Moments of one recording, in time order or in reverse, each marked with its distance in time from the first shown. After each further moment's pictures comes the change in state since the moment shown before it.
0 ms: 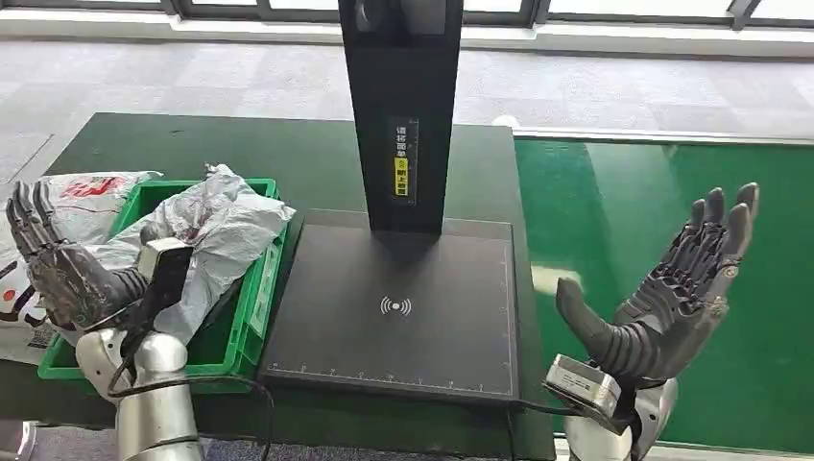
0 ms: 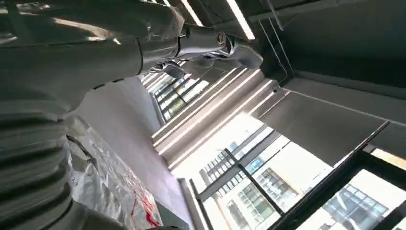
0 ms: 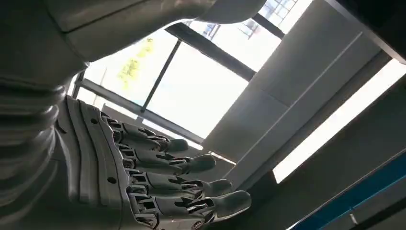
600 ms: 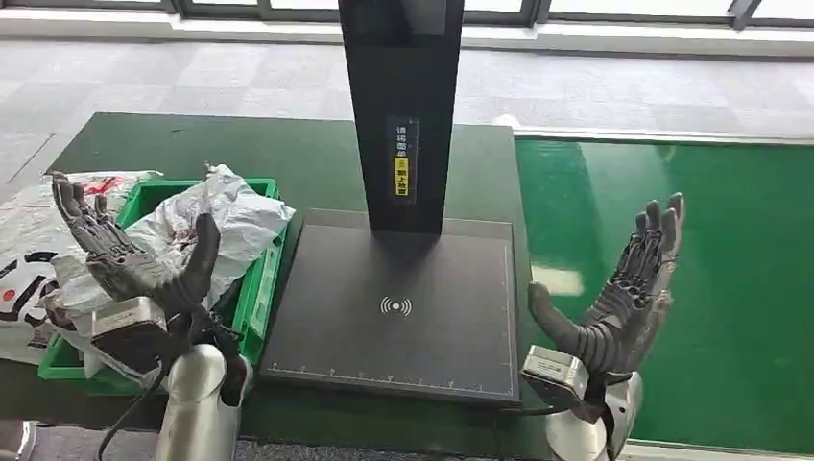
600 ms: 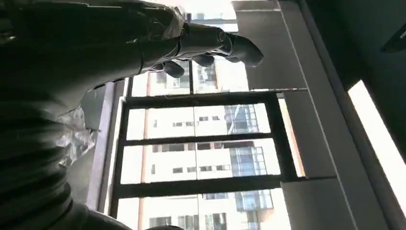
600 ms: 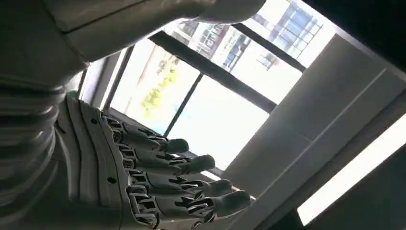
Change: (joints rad) left arm 0.177 0.037 -0.606 -0.198 0.786 -0.111 -0.160; right arm 0.013 0.000 0.037 0.166 -0.044 0.000 0.000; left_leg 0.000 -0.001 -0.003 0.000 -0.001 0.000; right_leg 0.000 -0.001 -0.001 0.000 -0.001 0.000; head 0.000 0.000
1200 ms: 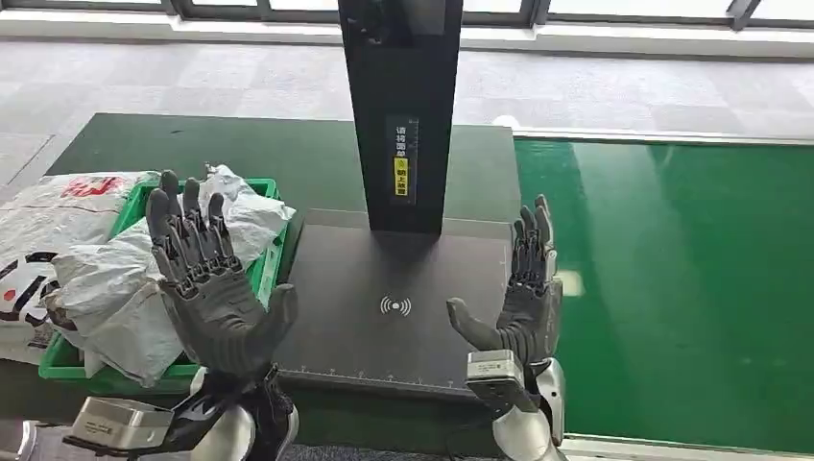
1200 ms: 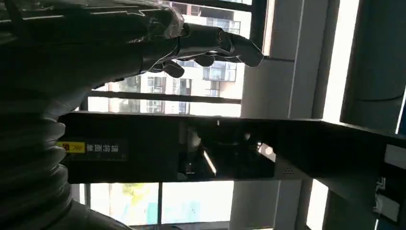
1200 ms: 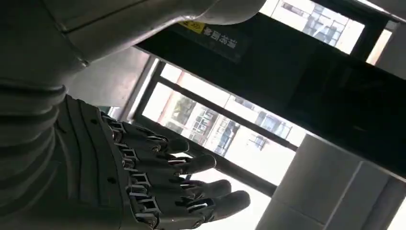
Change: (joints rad) left arm 0.116 0.038 -0.342 -0.174 0.170 -0.276 0.001; right arm -0.030 -0.012 0.202 0.159 -0.169 0.099 0.000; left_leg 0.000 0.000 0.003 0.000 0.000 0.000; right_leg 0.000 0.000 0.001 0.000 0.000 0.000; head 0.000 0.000
